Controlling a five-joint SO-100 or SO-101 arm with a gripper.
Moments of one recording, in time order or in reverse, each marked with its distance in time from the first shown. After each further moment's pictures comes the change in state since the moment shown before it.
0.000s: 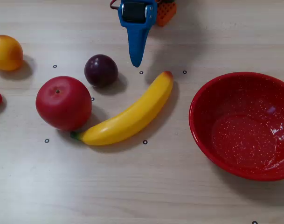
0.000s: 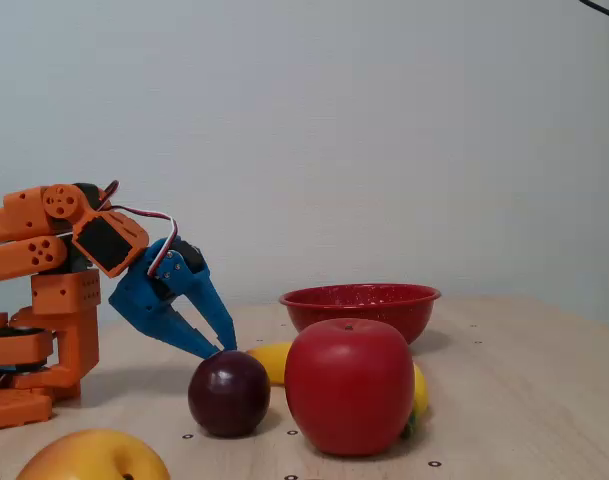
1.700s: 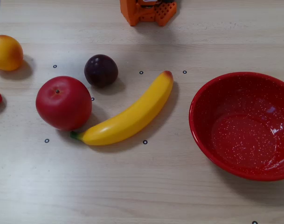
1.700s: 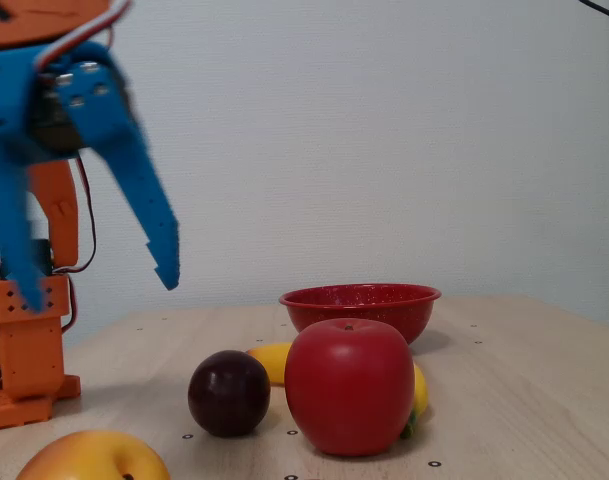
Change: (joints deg) arm -61.3 -121.7 -136.0 46.8 74.7
